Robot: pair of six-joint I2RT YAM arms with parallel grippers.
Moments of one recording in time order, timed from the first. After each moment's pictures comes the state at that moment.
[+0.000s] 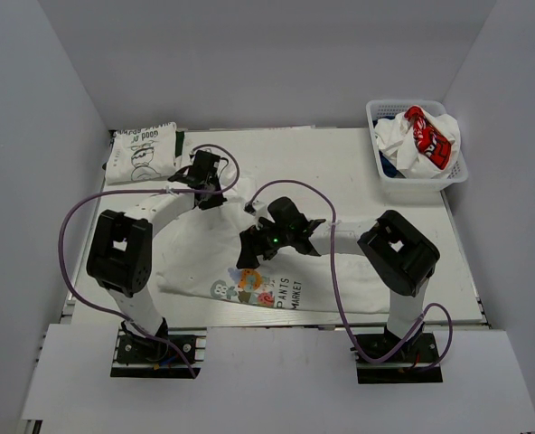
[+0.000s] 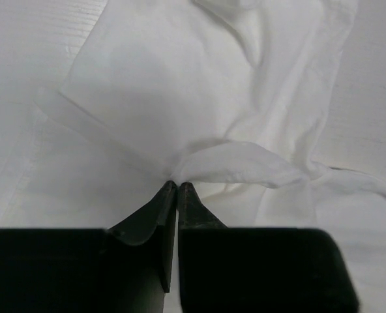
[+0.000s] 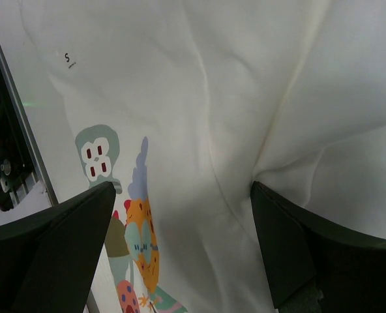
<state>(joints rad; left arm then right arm) -0.35 1.75 1.22 -0.40 -0.18 -0.53 0.86 1.87 0.99 0.18 -0.53 0.29</state>
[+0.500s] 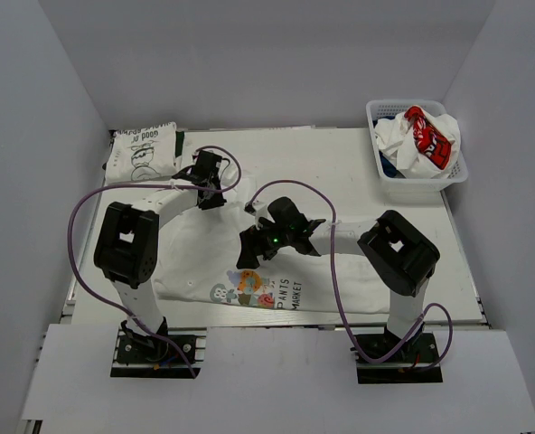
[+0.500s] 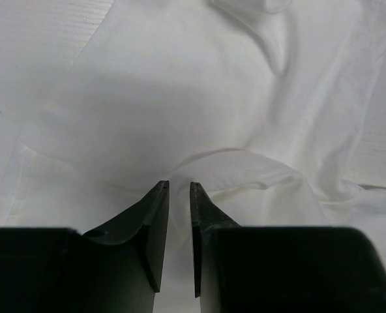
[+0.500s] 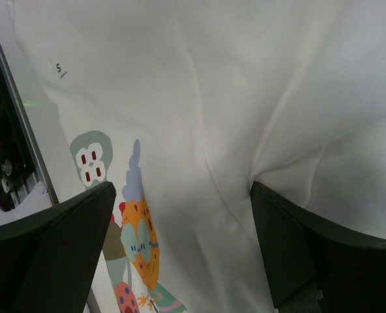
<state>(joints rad) -0.35 1.83 1.25 -0.40 -0.19 -0.48 0.86 1.87 0.99 0.18 -0.53 0.29</state>
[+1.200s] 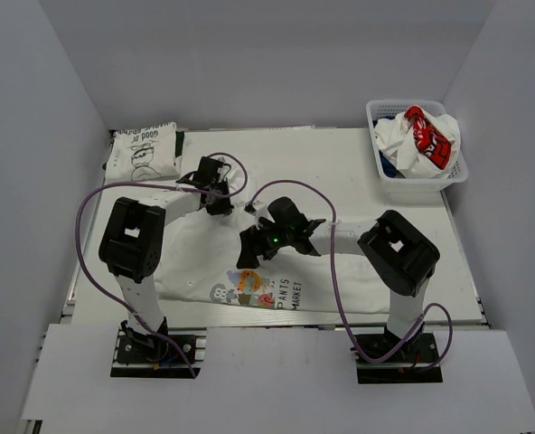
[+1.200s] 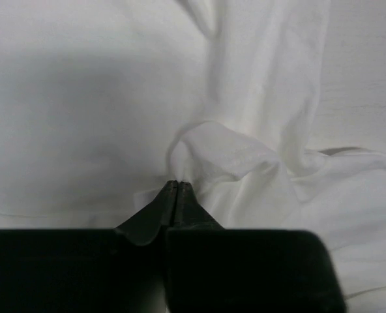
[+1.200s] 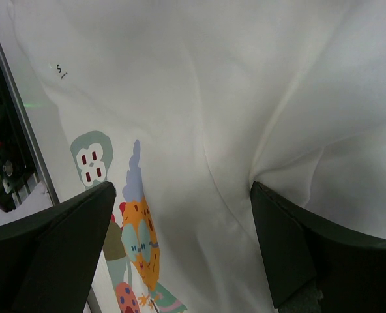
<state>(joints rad) -0.34 1.88 1.20 -0.27 0.05 -0.44 0.86 1.87 0.99 0.18 -0.53 0.30</state>
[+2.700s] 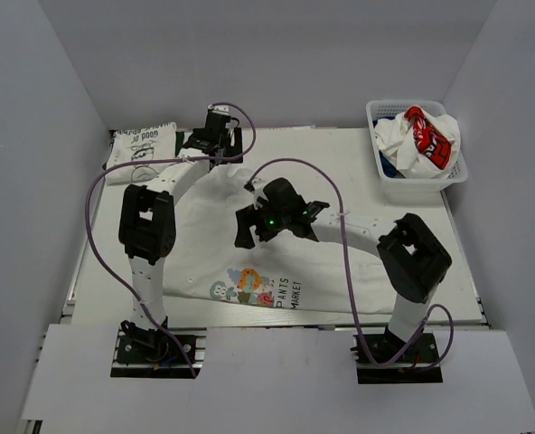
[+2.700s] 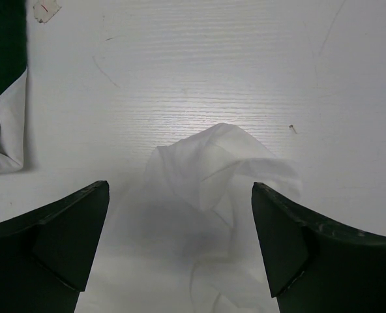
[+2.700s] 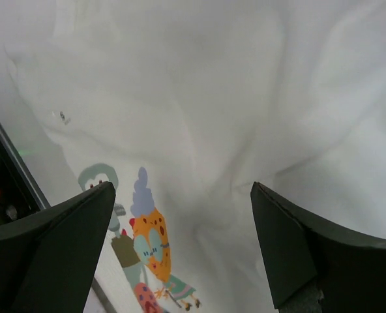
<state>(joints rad) -0.34 2.10 1.74 -0.35 -0.29 -0.21 0.85 1.82 1.16 -0.06 -0.38 0.29</state>
